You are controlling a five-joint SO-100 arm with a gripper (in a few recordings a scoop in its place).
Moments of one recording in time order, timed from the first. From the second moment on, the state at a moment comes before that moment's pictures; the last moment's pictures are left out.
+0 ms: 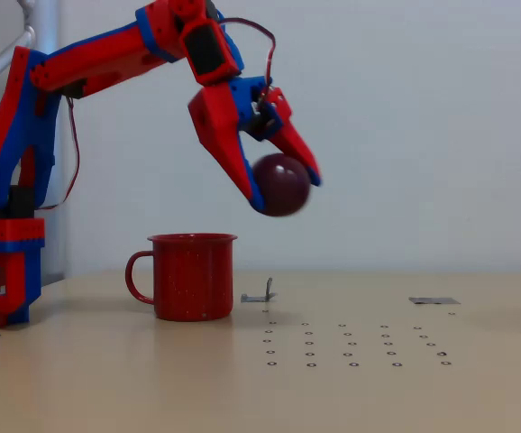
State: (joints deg) arm 11.8 68.6 45.1 89.0 -48.7
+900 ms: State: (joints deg) arm -8.3 101.5 77.6 99.3 -35.6
